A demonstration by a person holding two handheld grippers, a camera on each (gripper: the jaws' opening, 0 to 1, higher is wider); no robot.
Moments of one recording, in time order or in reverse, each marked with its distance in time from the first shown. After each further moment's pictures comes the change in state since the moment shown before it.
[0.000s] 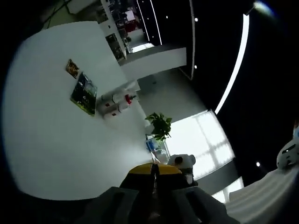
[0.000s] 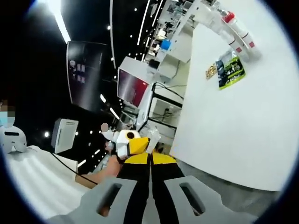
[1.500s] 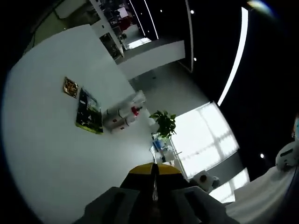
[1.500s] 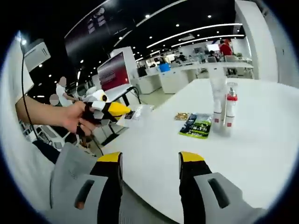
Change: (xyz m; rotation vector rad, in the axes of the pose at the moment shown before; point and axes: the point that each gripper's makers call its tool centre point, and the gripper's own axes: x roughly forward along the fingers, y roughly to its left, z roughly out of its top) left arm -0.001 0.030 0.075 0.076 0.065 0.034; right arm -0.020 -0.042 0.017 -0.791 -0.073 -0.465
